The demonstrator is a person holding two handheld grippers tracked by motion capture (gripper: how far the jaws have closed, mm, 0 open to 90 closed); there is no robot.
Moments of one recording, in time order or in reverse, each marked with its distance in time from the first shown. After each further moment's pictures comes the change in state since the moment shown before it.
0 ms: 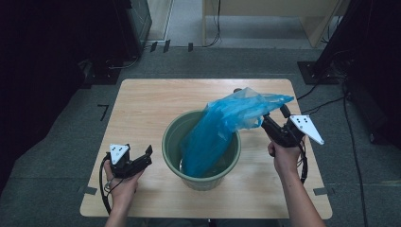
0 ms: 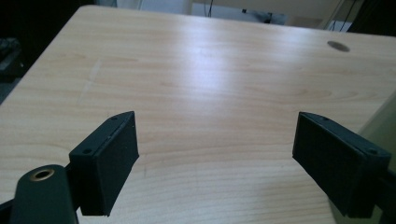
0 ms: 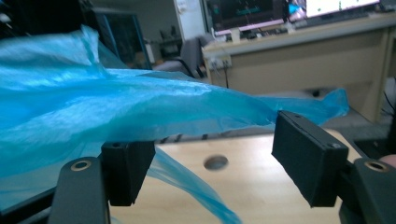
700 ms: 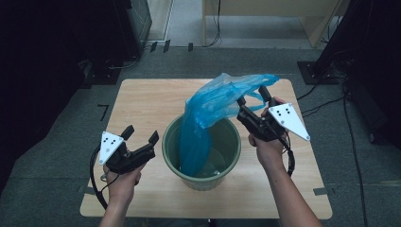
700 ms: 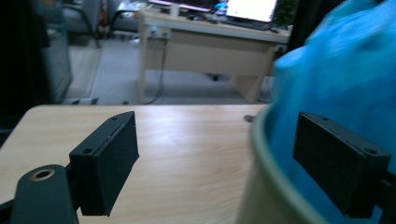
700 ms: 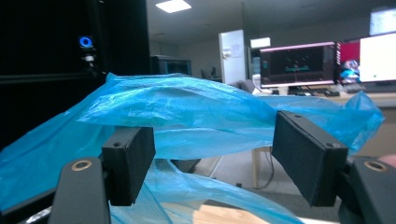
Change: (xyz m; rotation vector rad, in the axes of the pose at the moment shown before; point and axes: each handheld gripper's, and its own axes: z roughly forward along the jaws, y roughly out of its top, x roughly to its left) left arm -0.055 0.082 -0.062 -0.234 -0.215 0.056; right arm 0.092 0.057 -0.013 -0.156 0.179 -0.104
